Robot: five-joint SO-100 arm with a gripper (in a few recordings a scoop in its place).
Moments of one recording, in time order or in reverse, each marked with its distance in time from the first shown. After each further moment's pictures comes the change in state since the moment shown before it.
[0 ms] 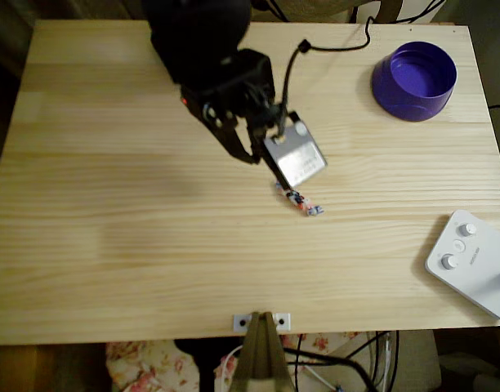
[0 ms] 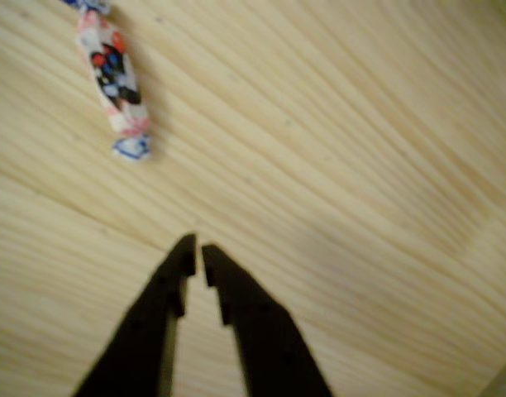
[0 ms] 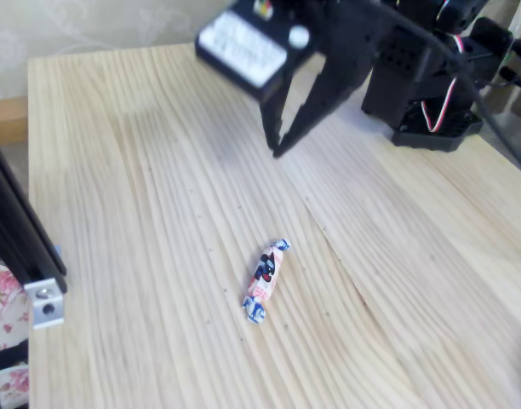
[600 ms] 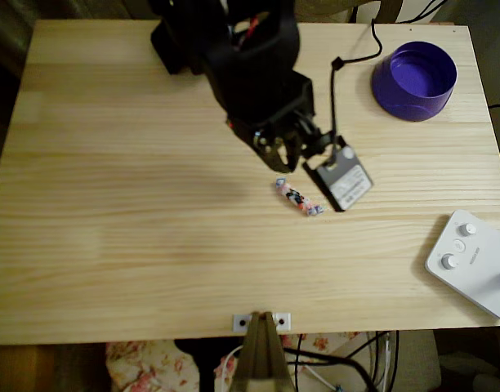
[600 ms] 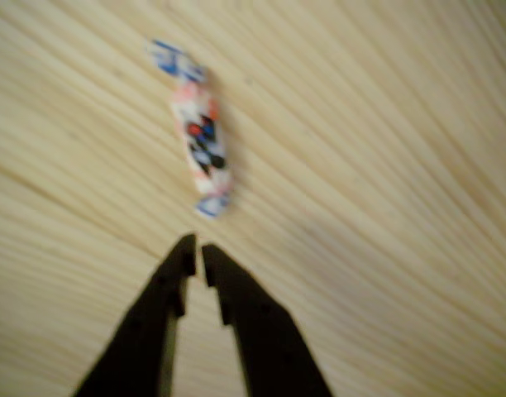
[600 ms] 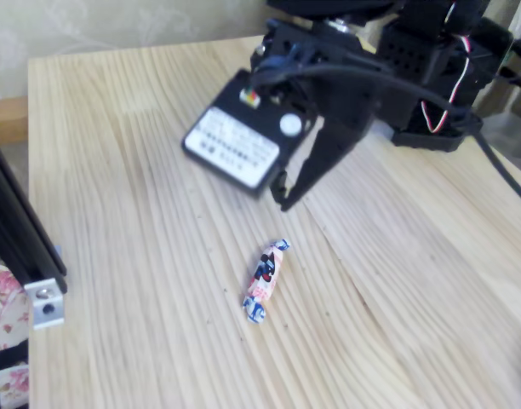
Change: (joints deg) arm -9.1 -17.6 -11.3 -3.0 5.6
